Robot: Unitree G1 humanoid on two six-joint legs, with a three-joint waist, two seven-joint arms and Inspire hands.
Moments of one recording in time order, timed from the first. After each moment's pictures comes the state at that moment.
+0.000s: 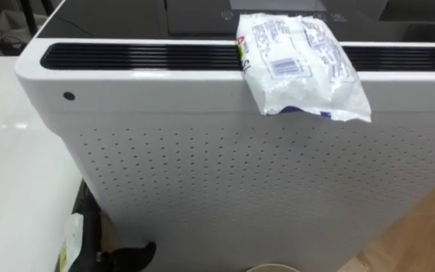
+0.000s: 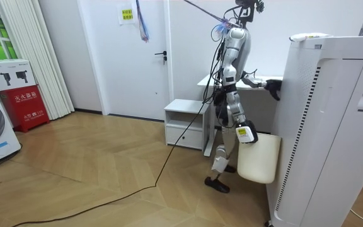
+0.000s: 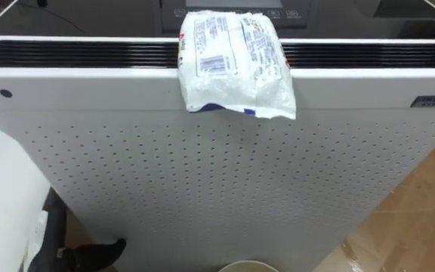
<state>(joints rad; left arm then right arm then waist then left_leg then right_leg) 0.09 0.29 -0.16 0.31 0.34 -0.25 0.58 0.05 -0.26 0.19 1.05 0.60 -0.14 0.07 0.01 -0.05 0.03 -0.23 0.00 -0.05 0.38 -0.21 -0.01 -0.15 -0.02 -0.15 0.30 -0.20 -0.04</state>
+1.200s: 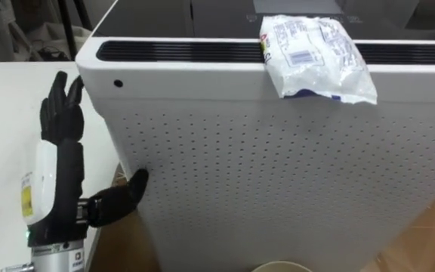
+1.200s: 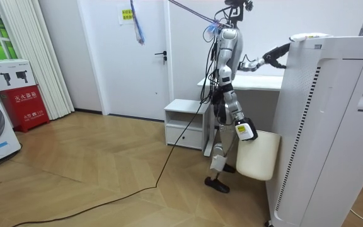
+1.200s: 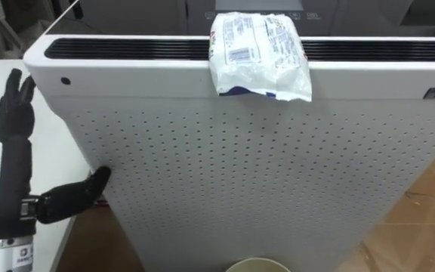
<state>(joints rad) 0.13 0.36 -0.12 -0.25 0.51 -0.24 0.69 0.05 -0.26 0.22 1.06 0.62 -0.17 -0.04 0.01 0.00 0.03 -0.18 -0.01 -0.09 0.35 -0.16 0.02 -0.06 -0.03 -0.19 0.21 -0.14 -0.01</state>
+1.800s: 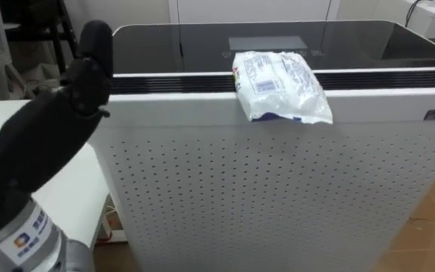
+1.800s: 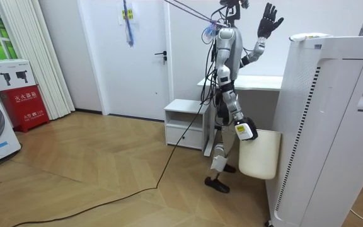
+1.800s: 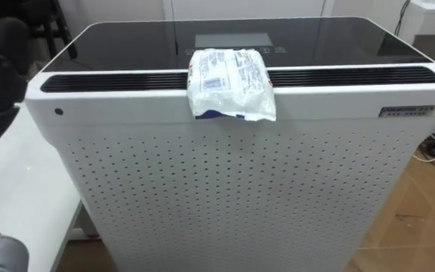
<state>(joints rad) -0.08 0.23 -0.04 -0.50 0.51 -0.51 0.84 0.10 -0.23 0.21 1.08 0.62 -0.17 0.00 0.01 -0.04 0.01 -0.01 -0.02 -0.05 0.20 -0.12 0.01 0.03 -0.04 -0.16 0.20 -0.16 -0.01</state>
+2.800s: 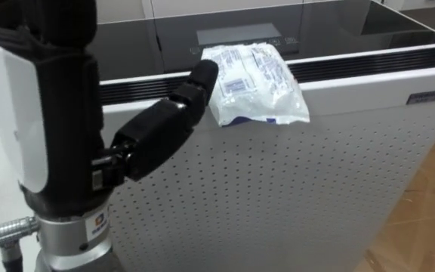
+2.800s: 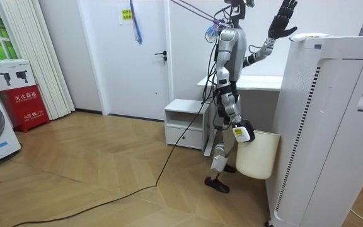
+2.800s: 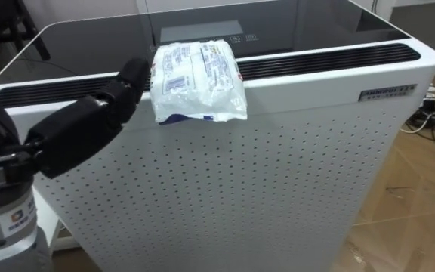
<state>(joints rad) -0.12 0.31 -0.14 -0.47 0.74 -0.42 0.65 0.09 -0.27 0.14 1.08 0.50 -0.13 0.12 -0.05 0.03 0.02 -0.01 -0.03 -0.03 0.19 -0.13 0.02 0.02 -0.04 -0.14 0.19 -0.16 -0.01</state>
